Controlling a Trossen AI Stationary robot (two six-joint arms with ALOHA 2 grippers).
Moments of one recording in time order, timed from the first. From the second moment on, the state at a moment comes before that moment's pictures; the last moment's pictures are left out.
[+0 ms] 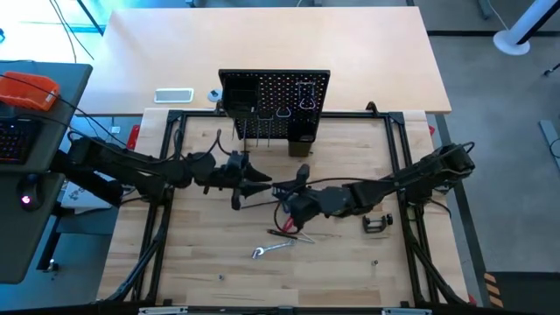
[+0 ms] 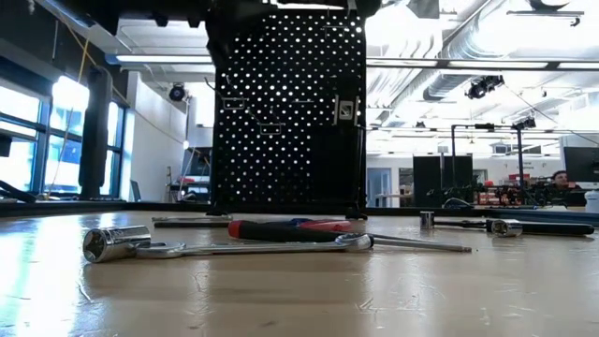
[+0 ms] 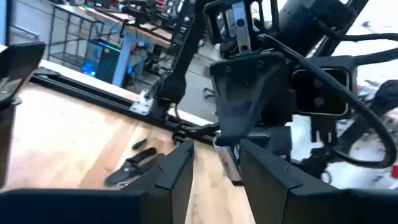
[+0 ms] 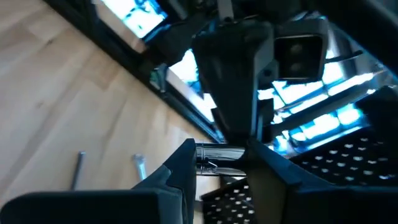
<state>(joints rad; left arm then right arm) -0.06 1.21 0.62 0.57 -0.01 -0.40 0.31 1.62 1.12 0.29 0.62 -0.81</state>
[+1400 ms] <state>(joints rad) -0.04 1.25 0.62 0.71 0.10 -0.51 0.27 1.62 1.12 0.43 0.51 -0.92</state>
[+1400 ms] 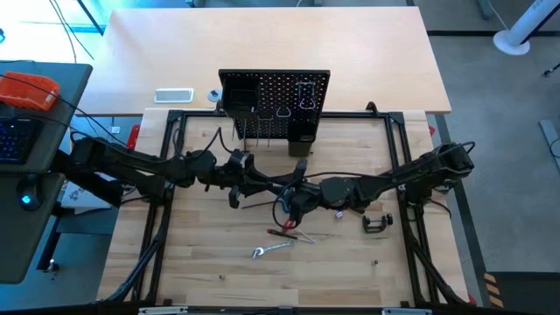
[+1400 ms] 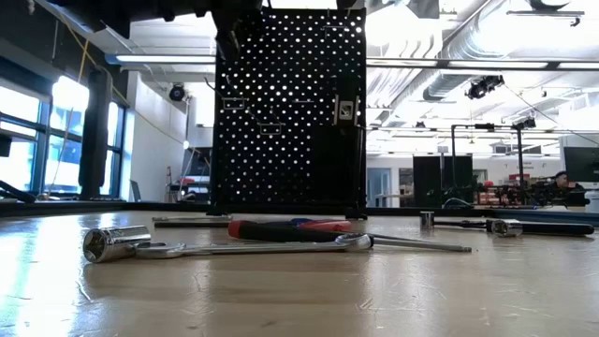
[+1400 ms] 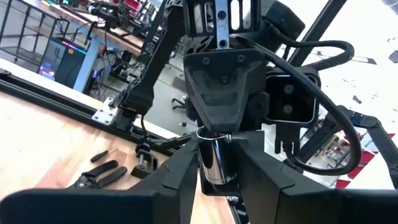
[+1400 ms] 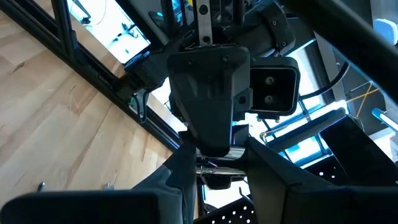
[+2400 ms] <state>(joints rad) -0.01 1.26 0.62 0.73 0.14 -0.41 0.27 1.62 1.12 0.41 0.59 -0.92</state>
